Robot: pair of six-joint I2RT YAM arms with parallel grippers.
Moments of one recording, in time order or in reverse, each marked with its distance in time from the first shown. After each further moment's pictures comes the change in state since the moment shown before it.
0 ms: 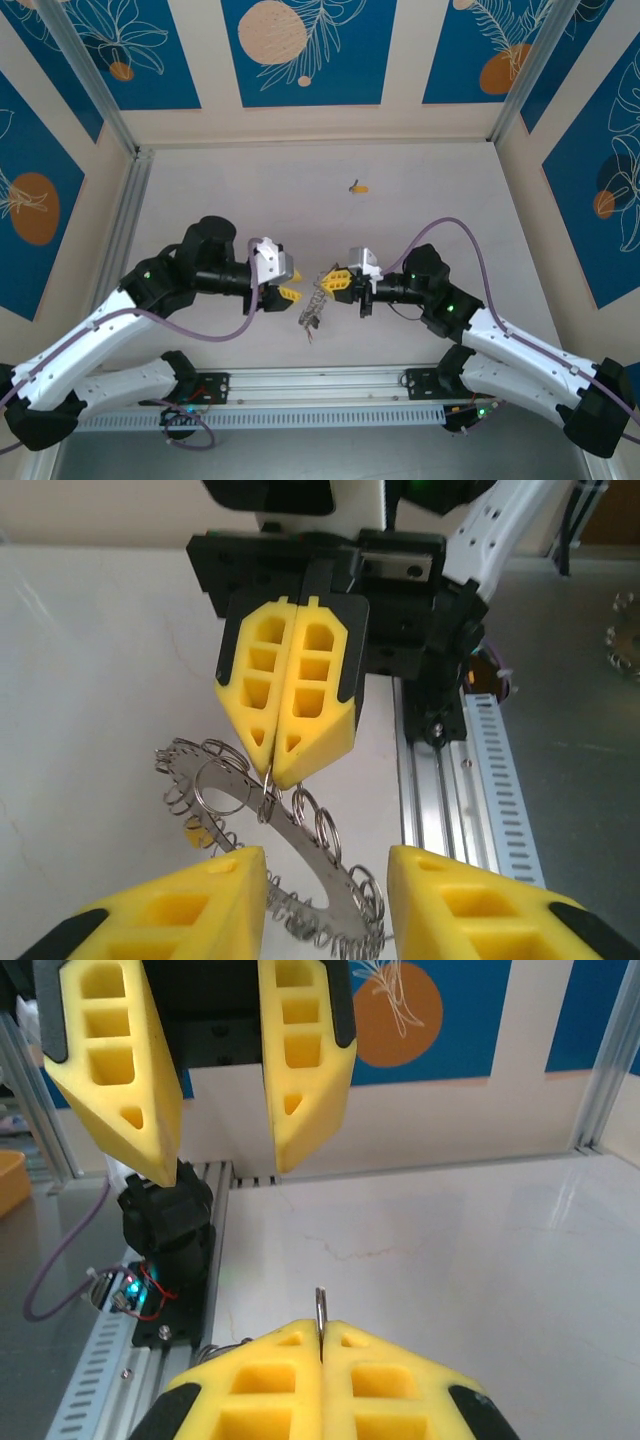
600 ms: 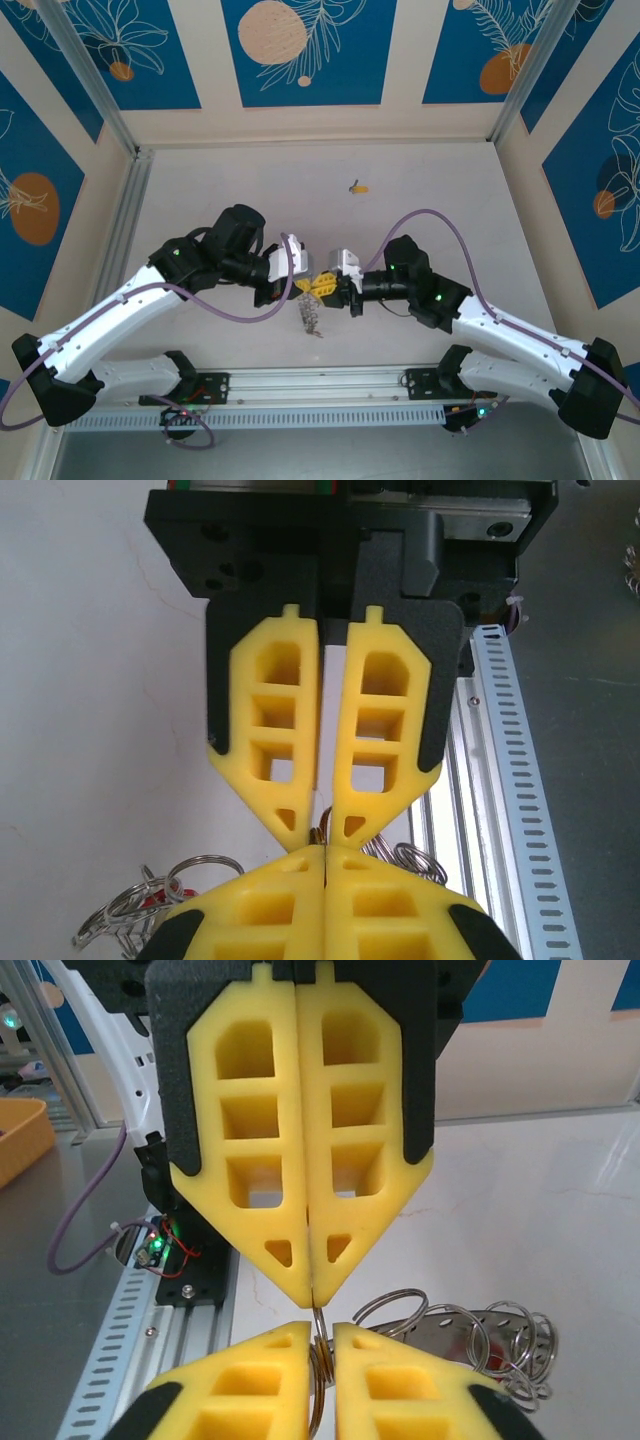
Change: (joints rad) left arm -0.011 0.197 0.124 -0.158 -0.034 0.118; right arm 0.056 0.132 0.126 -0.186 0.014 -0.097
